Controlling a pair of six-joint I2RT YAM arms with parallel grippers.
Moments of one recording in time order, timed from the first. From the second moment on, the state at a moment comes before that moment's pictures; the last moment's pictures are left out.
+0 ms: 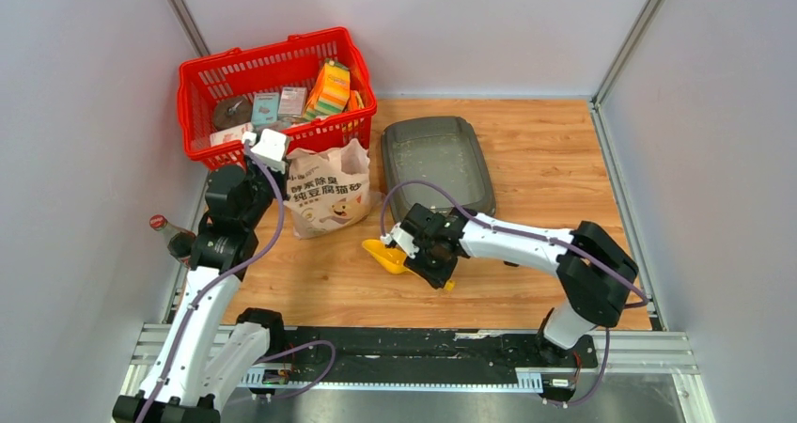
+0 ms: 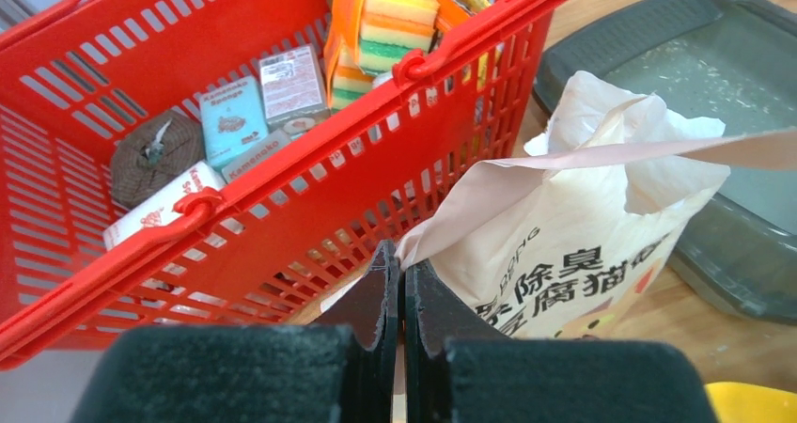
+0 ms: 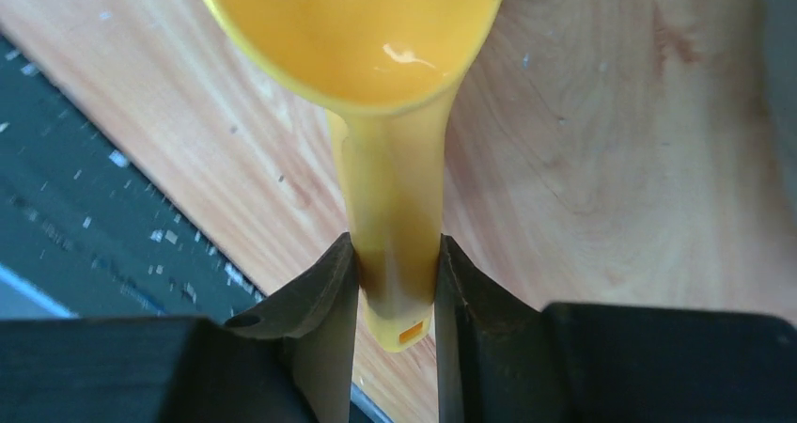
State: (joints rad) left arm -0.15 0.77 0.81 -0.18 0.09 0.21; right arm 0.98 1.63 1.01 -0.72 -0.11 -0.07
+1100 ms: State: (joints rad) left arm -0.33 1.16 1.49 -0.74 0.70 0.28; right arm 0.77 1.42 1.38 -0.61 -0.05 -1.44
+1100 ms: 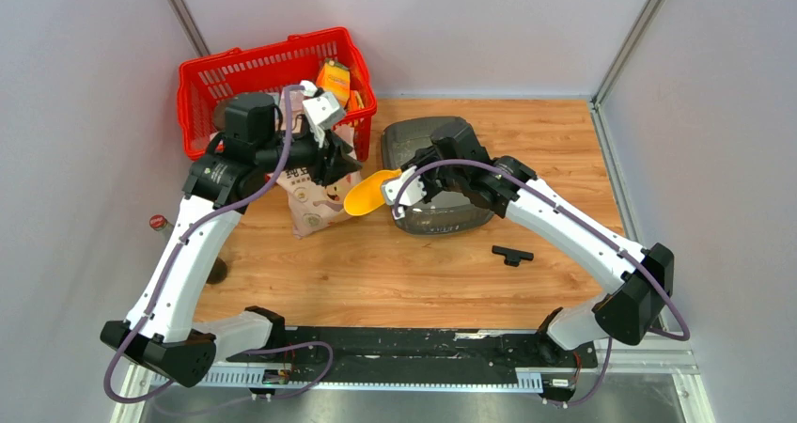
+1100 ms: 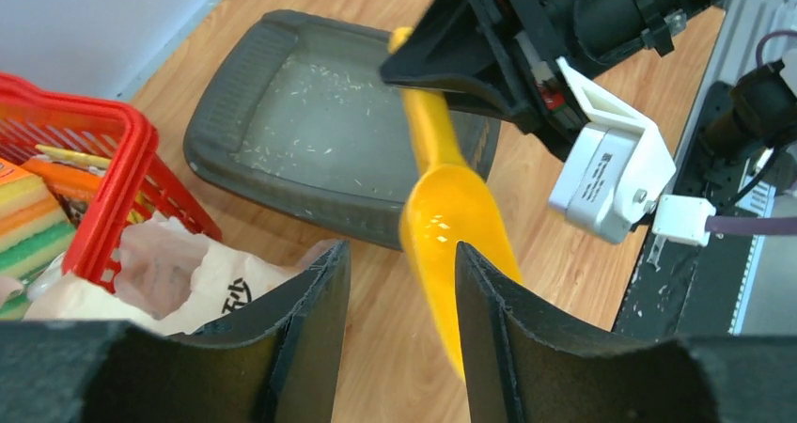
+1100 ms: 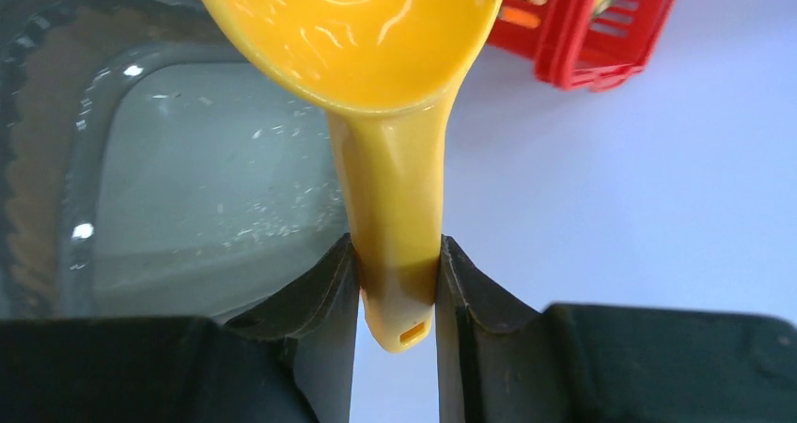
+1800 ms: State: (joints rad) left arm -0.51 1.20 1.40 -0.67 0.38 0.47; right arm 0.80 1.48 1.54 -0.66 0.00 -1.40
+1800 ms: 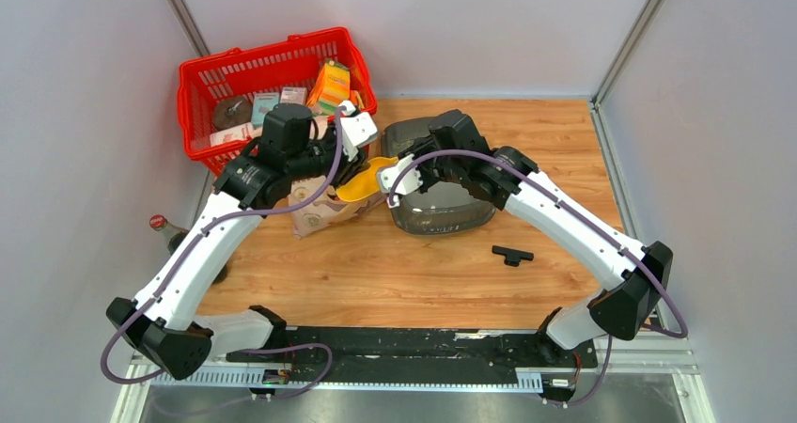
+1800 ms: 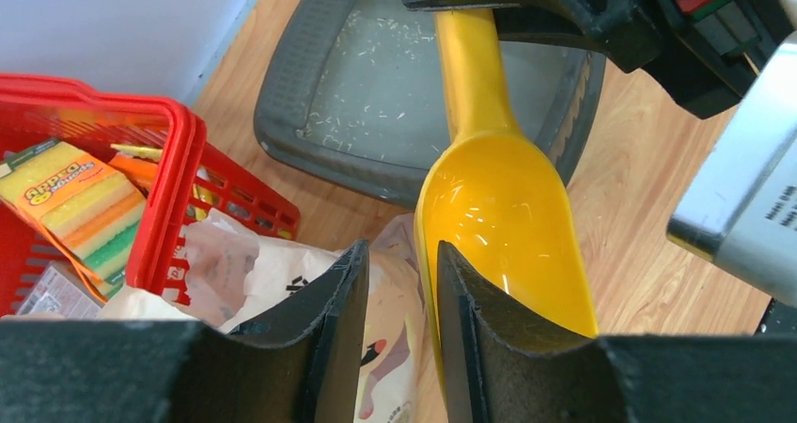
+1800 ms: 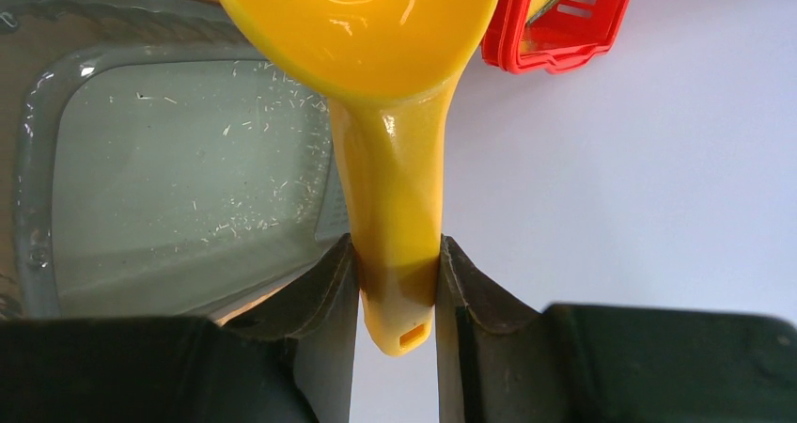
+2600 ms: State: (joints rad) left arm -0.43 1.11 1.11 -0.35 0.49 0.30; right arm 0.52 1.64 2.00 -0.91 -0.28 -0.59
